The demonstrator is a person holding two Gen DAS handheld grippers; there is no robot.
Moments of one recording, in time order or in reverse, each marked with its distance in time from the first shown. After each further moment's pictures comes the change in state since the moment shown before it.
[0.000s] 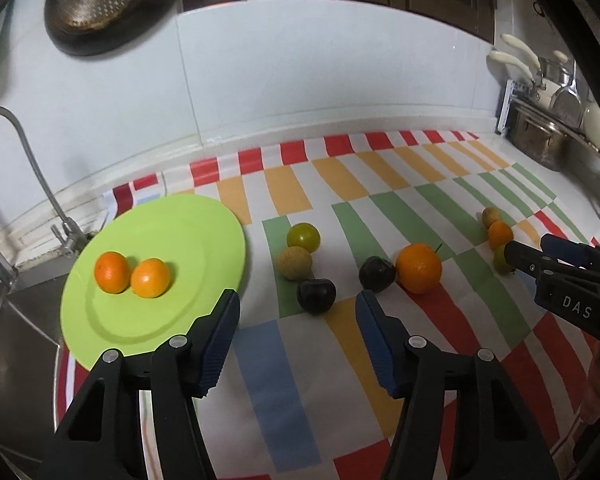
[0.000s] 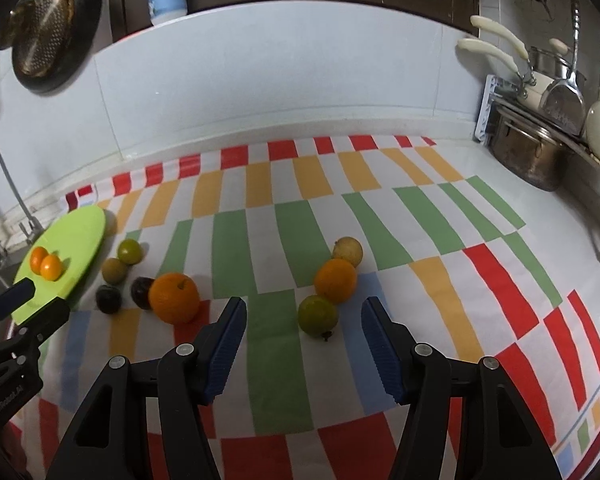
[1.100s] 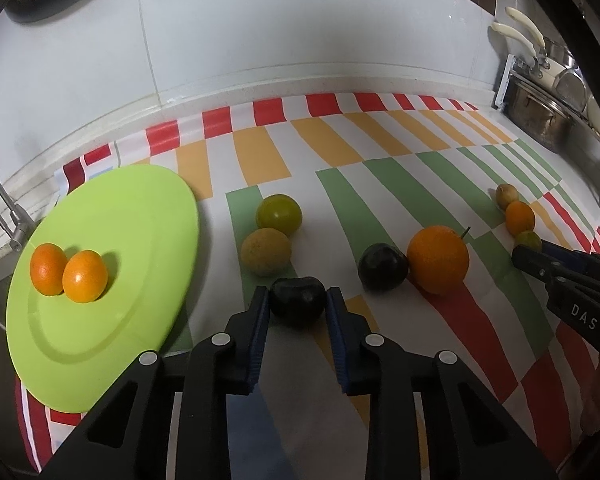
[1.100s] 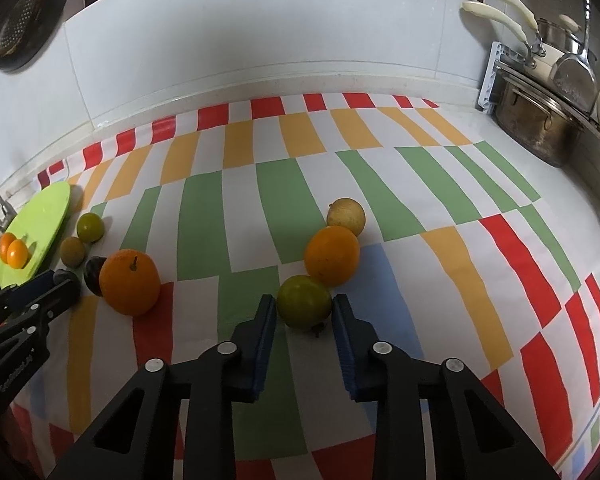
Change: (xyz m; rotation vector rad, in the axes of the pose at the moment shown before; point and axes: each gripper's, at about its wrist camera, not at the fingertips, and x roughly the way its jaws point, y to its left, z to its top) left arm 0.056 -0.004 0.004 0.009 0.107 -0.081; right arm 0.039 0.000 -0.007 0.012 0.101 -0.031
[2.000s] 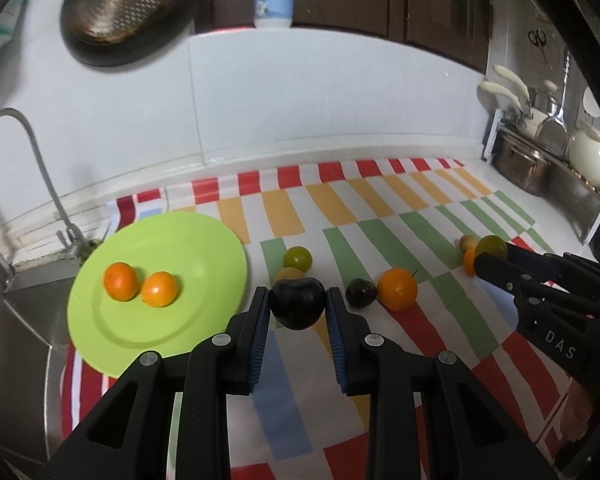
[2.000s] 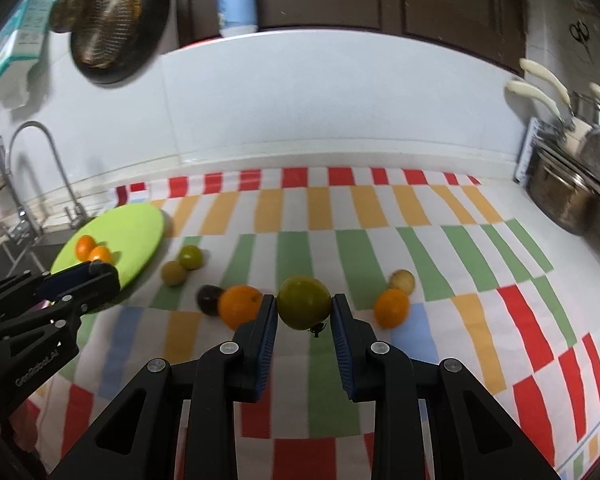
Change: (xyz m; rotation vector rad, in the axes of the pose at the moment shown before) left arm -0.097 0.008 -0.004 -0.052 -0.178 0.029; right arm -0.074 0.036 0.006 -0.158 -0.193 0.175
